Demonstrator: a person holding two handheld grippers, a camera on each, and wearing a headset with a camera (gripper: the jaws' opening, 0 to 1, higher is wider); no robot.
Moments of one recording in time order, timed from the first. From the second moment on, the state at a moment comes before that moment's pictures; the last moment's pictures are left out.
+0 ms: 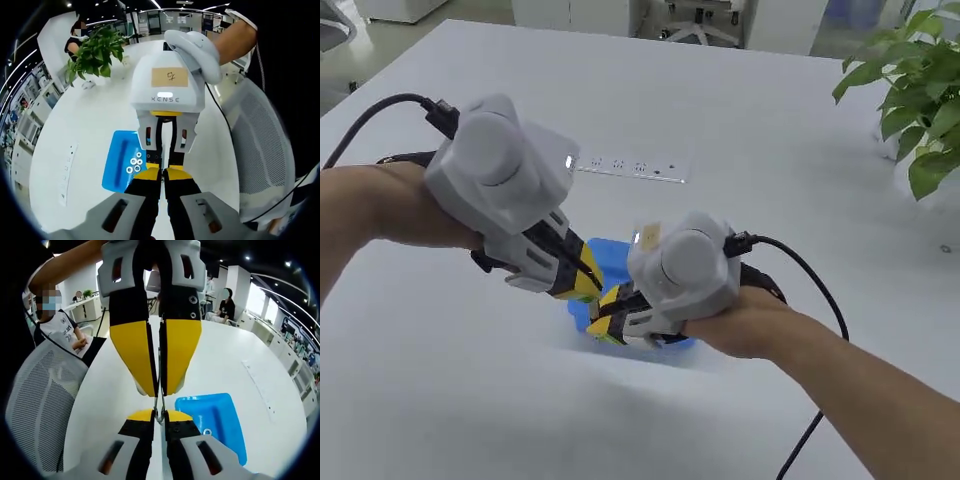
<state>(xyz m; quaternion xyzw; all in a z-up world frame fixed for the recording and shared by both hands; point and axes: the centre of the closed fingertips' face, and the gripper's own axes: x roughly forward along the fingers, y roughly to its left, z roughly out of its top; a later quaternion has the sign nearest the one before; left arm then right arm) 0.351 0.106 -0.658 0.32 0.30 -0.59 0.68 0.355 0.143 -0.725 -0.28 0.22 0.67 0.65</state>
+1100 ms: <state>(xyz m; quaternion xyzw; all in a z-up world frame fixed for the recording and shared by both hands) 0.405 0.098 -0.670 0.33 0.28 -0.59 0.68 0.411 0.133 -0.737 -0.28 0.22 0.66 0.66</state>
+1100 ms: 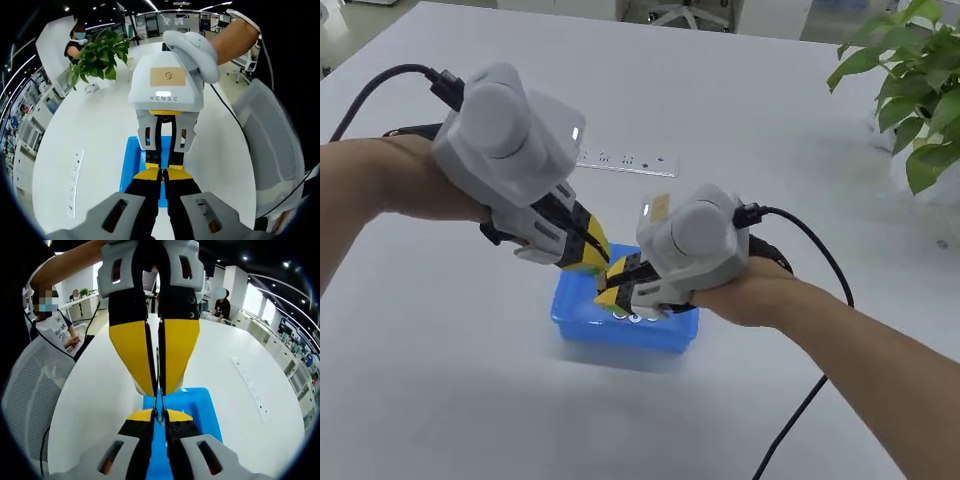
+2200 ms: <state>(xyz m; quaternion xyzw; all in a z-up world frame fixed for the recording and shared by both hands) 0.430 0.103 -0.714 0.31 0.30 -0.59 0.68 0.432 0.137 -0.781 -0.28 0.23 0.67 0.65</state>
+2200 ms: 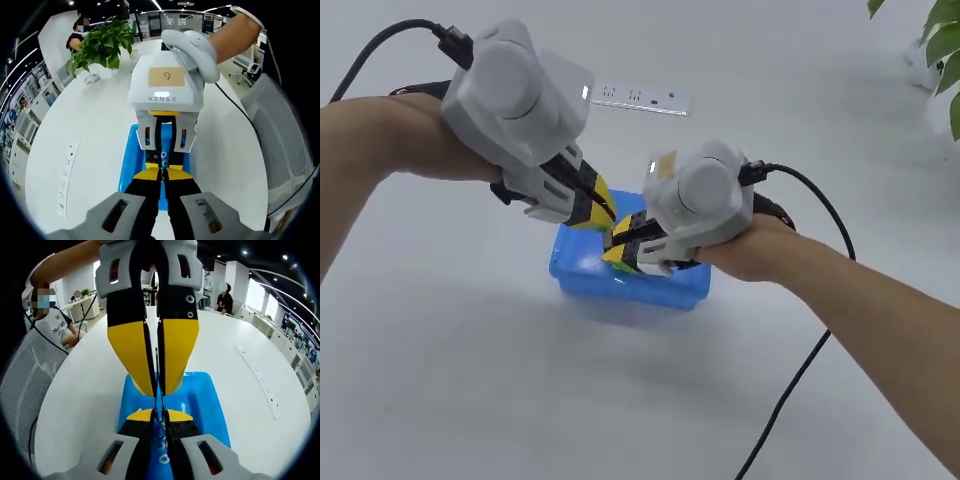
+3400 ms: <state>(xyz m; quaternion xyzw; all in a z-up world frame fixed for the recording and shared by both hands) 0.422 0.105 -0.700 0.32 0.29 -0.59 0.68 0.429 0.138 -0.768 -0.28 0.21 0.67 0.65</state>
